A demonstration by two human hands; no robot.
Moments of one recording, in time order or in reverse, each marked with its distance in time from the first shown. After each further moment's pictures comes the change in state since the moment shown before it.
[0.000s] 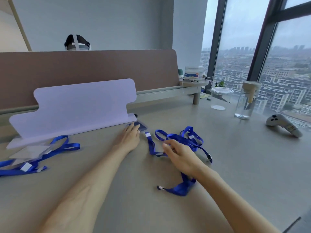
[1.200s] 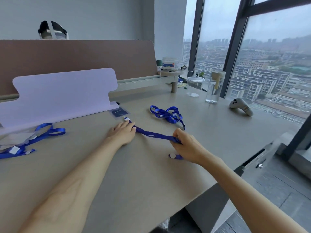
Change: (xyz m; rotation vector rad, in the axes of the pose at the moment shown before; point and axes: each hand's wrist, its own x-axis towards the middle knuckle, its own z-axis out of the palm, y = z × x) left_hand -0.068 0.051 0.004 0.212 -0.213 0.000; right_hand -0.090 0.022 -0.052 -0.086 0.035 0.068
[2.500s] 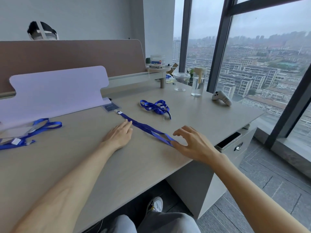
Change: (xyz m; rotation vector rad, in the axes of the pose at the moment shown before) left_hand -0.068 0.020 0.014 -0.136 0.075 0.152; right_hand -0.085 0.027 -0.030 -0.489 0.177 -0.207
